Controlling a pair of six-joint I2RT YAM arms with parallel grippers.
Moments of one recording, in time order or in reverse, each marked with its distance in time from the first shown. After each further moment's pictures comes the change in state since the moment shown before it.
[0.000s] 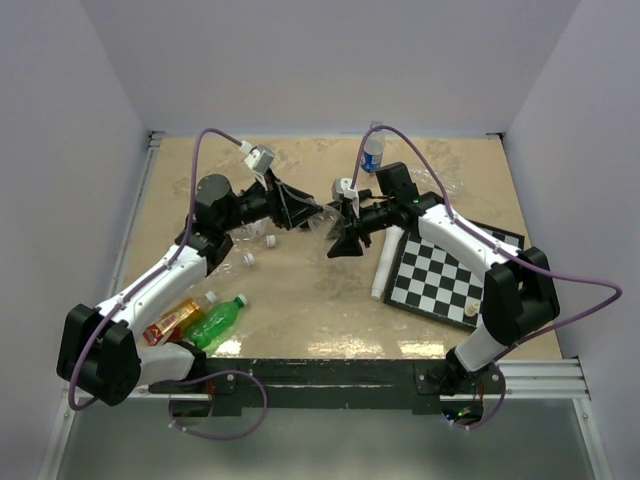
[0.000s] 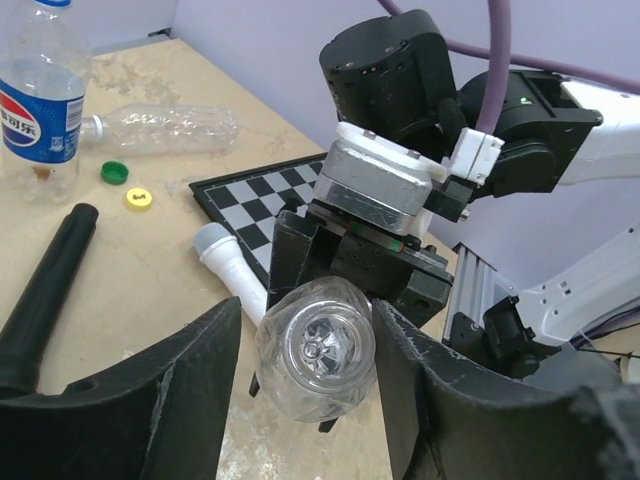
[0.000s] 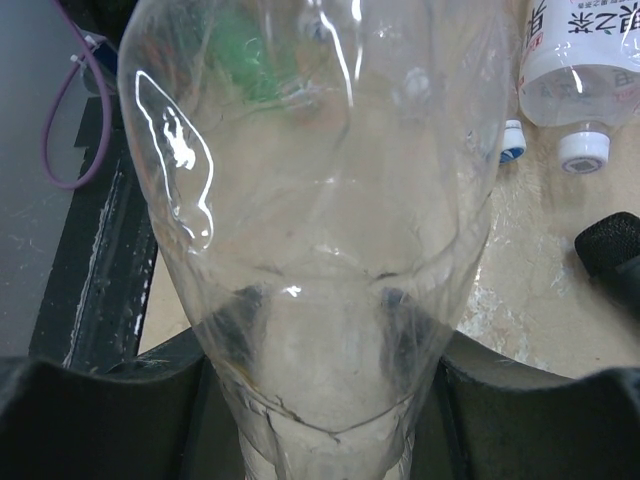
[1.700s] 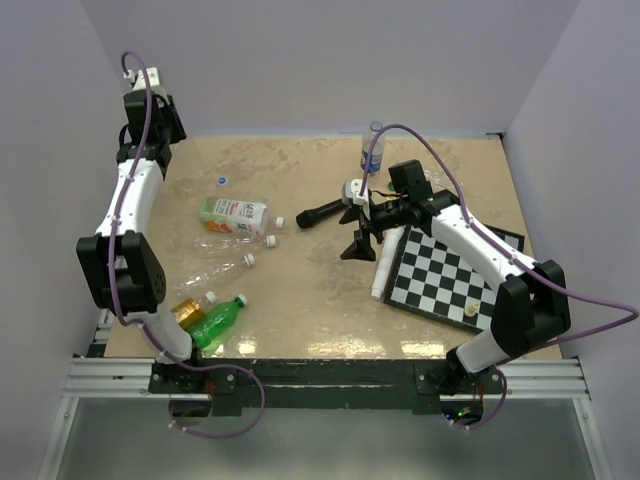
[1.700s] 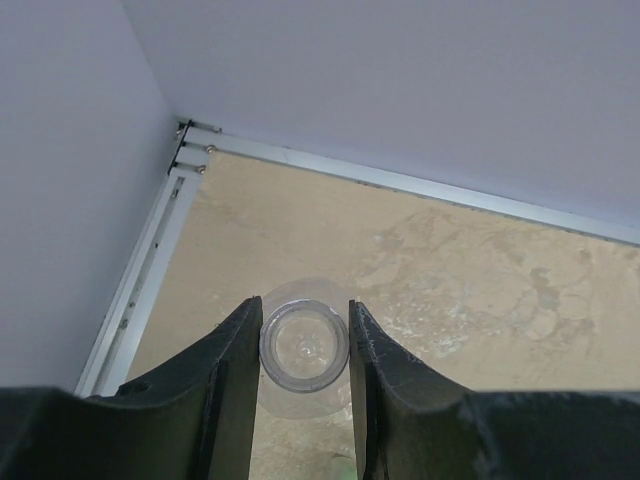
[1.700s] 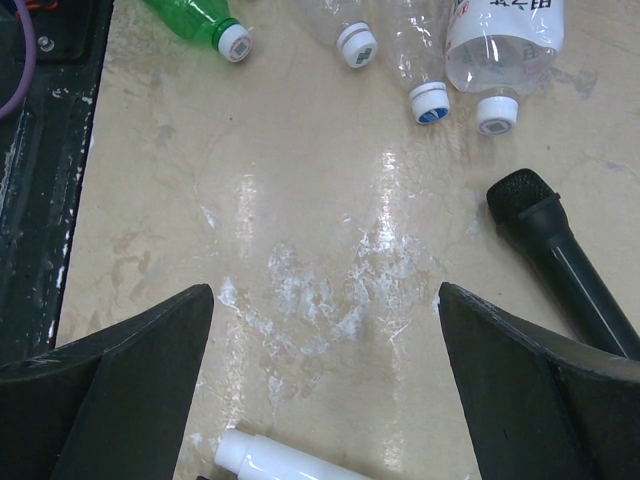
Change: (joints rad) left arm 0.539 0.507 0.750 -0.595 -0.765 0.402; right arm -0.045 -0.078 0.006 -0.119 0.122 -0.205
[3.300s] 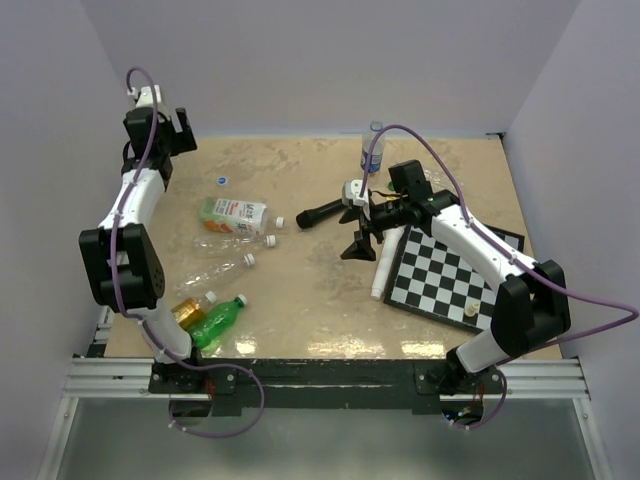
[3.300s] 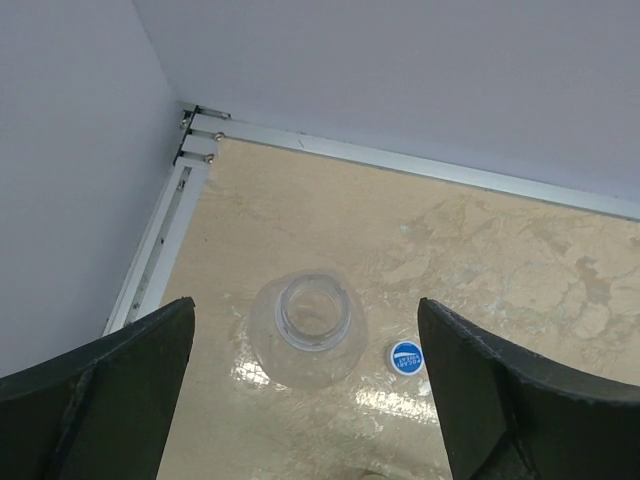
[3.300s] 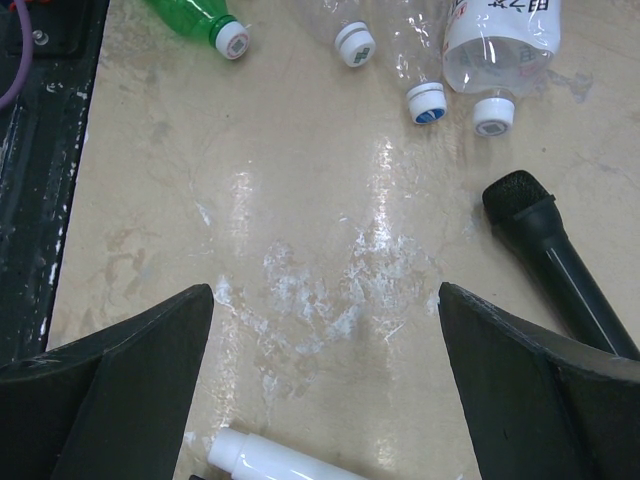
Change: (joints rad) left arm 0.045 0.054 -0.146 0.181 0.019 0.042; right arm 0.000 0.000 0.000 0.000 0.002 -0.020
